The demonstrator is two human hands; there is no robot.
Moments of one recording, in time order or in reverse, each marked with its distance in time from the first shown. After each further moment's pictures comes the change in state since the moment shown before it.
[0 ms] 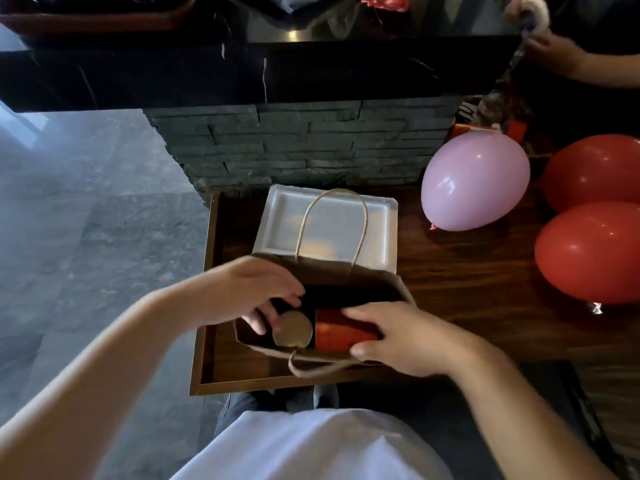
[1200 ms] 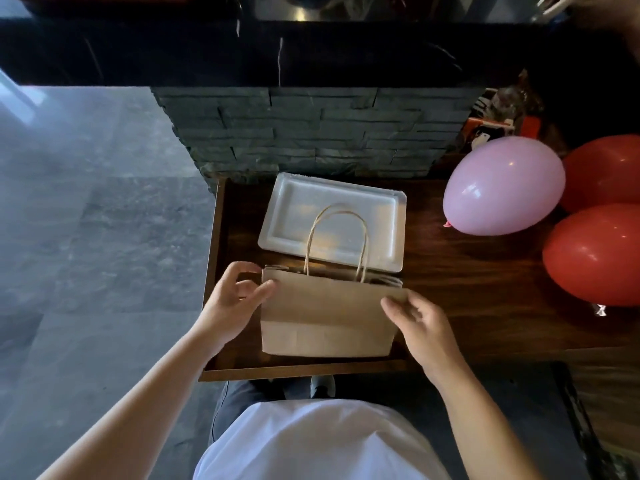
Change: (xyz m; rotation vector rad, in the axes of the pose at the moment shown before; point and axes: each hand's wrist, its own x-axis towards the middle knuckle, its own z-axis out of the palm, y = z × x) left_hand 0.034 -0.102 0.019 -0.239 0.544 0.078; right_hand 0.026 0.066 0.049 0.777 0.577 0.005
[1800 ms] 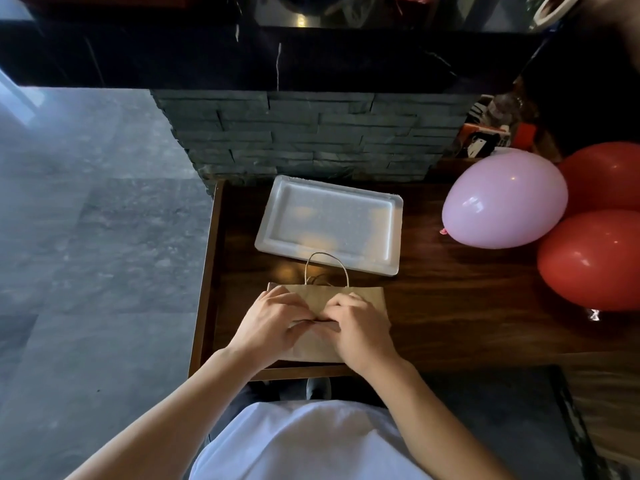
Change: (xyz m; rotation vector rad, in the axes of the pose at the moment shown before) left_hand -0.002 -0.011 0.052 0.765 -0.069 0.713; right_hand 0.016 0.001 0.071 -0.920 -0.051 -0.554
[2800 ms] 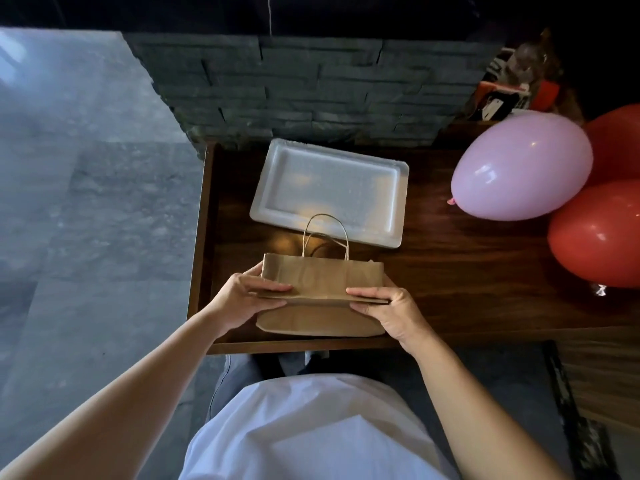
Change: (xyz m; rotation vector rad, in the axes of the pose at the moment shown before) left_hand -0.012 -0.055 0.016 -0.866 -0.148 -0.509; right_hand -0.021 0.075 0.015 0.975 -0.191 0.524
